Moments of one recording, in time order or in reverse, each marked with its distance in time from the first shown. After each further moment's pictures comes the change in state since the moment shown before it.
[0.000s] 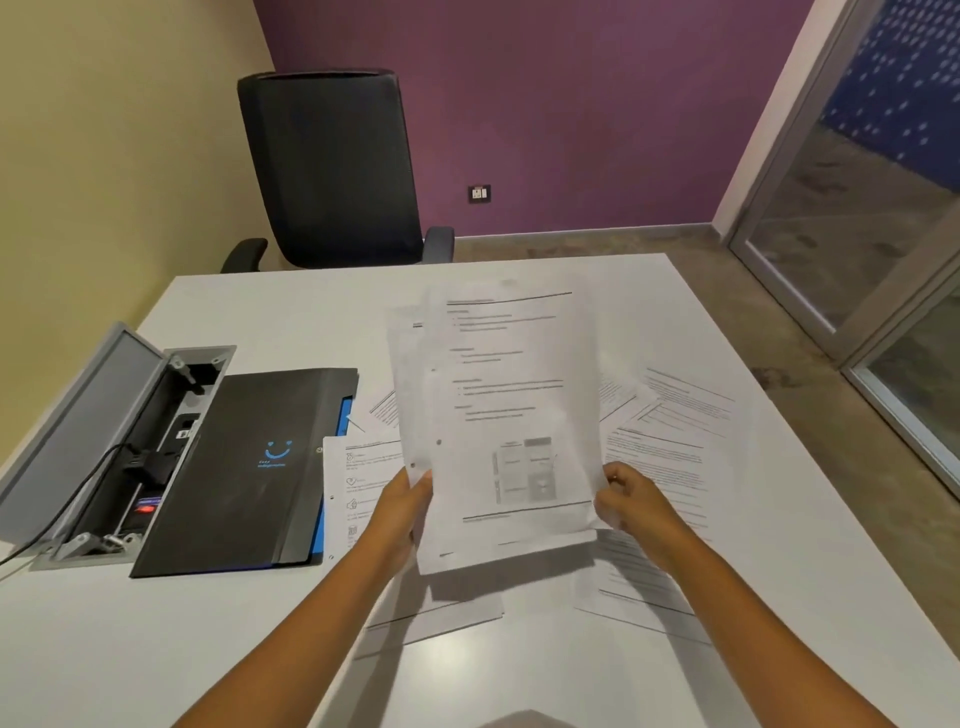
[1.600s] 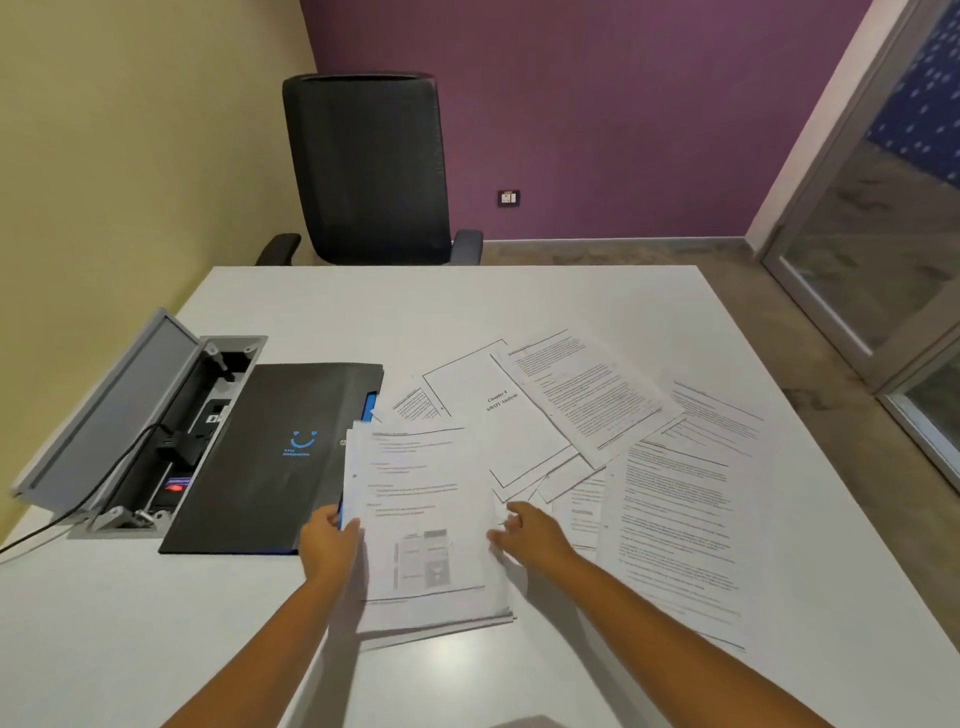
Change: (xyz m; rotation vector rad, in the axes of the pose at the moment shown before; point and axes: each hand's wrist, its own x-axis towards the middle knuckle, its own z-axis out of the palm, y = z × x) left_hand -0.003 -0.034 -0.087 0.510 0.718 -0.062; right_hand 0.025 0.021 0.124 -0.470 -0.181 -0.007
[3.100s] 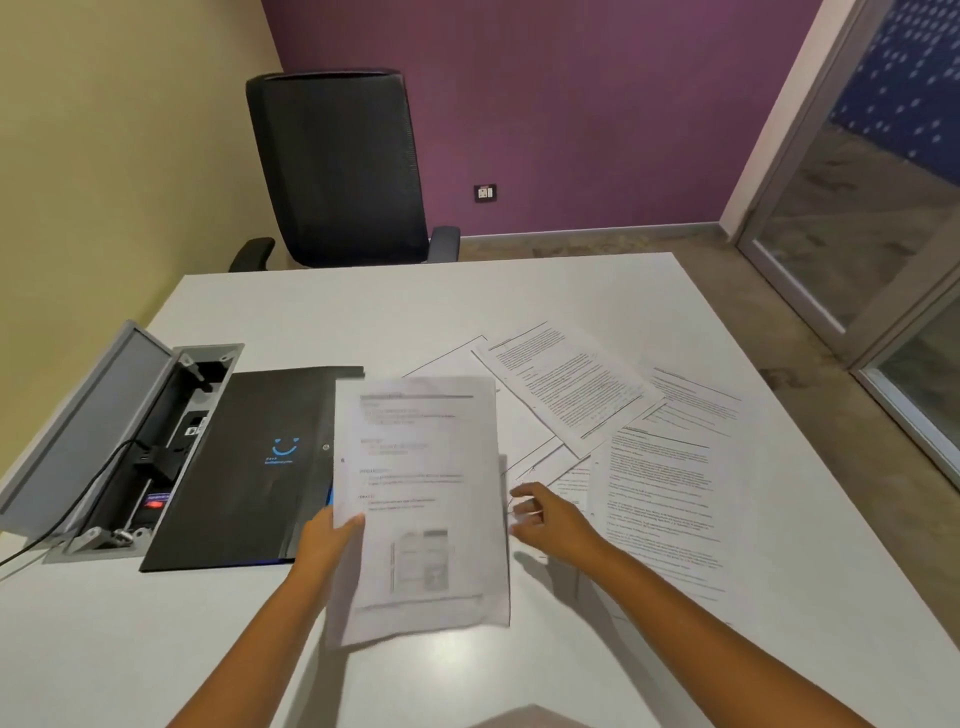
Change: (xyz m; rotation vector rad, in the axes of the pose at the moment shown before) left_hand -0.002 0.006 -0.007 -0.203 -0.353 0.002; right_hand -0.015 0.019 -0.037 0.045 0.024 -0.138
